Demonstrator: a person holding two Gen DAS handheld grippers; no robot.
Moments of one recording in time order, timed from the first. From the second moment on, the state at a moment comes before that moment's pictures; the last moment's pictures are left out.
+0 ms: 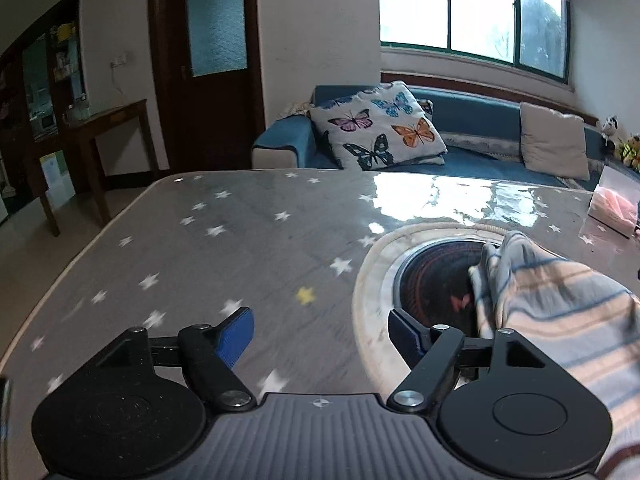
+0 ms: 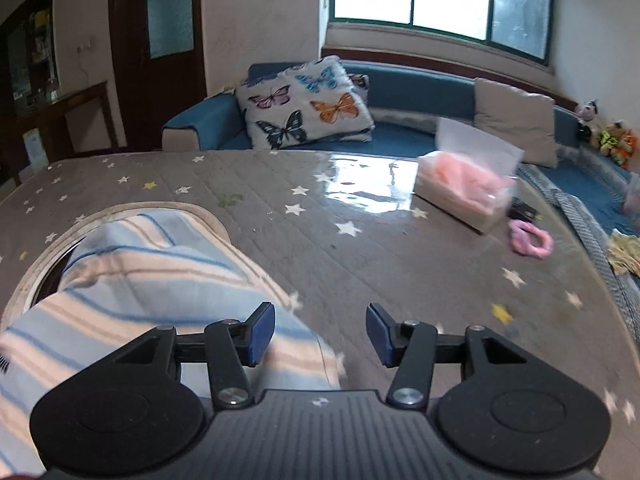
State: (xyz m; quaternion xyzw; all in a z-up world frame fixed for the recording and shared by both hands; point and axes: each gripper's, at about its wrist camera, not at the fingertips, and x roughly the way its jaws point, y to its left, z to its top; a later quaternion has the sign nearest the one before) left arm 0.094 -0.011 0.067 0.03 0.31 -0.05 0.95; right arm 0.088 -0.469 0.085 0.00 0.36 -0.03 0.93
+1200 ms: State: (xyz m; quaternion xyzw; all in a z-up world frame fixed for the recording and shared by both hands) left arm 0.202 -0.118 0.026 0.06 0.35 -0.16 0.92; right arm 0.130 -0.465 0.087 -0.16 0.29 -0.04 0.94
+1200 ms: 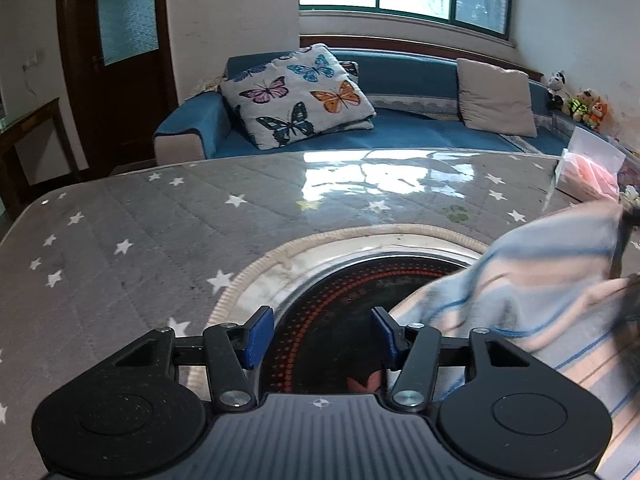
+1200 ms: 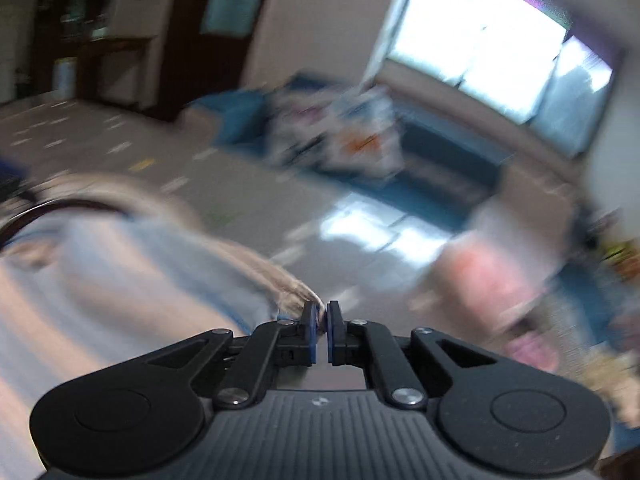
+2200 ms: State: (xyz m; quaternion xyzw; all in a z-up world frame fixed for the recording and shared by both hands) left arm 0.144 -0.173 0.052 0.28 0.15 -0.13 0.94; right arm 0.119 -0.470 0.073 -0.13 0.30 -0.03 0.94
